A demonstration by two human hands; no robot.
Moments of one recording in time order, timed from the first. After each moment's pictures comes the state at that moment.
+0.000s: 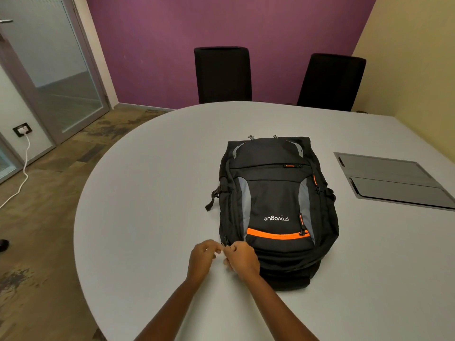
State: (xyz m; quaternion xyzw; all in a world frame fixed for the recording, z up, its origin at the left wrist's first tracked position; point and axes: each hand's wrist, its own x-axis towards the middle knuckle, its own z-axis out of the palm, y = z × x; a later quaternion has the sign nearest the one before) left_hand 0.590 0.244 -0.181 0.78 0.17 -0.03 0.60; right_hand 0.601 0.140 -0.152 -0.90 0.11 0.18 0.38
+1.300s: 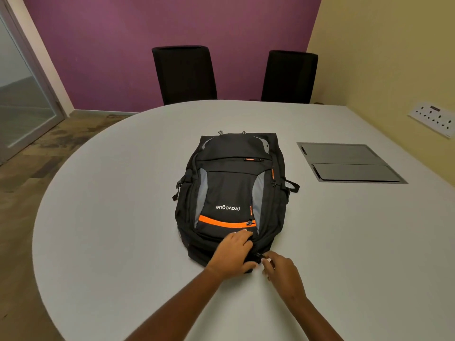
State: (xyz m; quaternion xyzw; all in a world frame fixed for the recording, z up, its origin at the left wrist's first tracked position) left_hand 0.597 0.155 -0.154 0.94 -0.34 -0.01 0.06; right_hand 0.542 0.005 -0.151 -0.95 0.08 0.05 0.30
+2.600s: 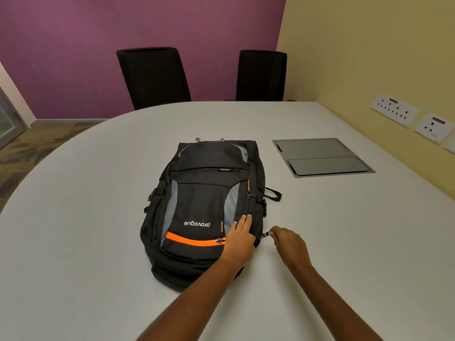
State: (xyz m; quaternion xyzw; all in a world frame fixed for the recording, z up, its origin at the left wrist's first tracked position) left_hand 0.620 0.076 -0.130 0.95 -0.29 -0.05 0.07; right_hand 0.585 -0.065 -0.130 -0.99 0.07 -0.04 0.10
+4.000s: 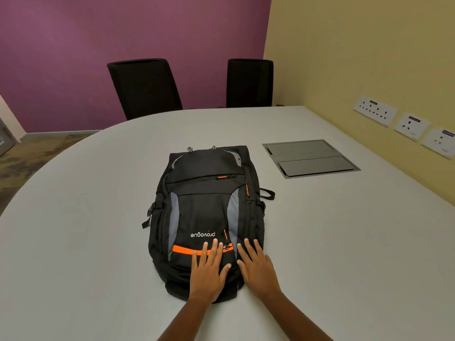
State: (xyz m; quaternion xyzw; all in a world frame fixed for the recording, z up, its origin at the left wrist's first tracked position) left_hand 0.573 0.140 -0.197 0.98 -0.17 -0.04 0.08; right_hand 0.547 -0.007 -0.179 -0.99 0.06 0.00 0.09
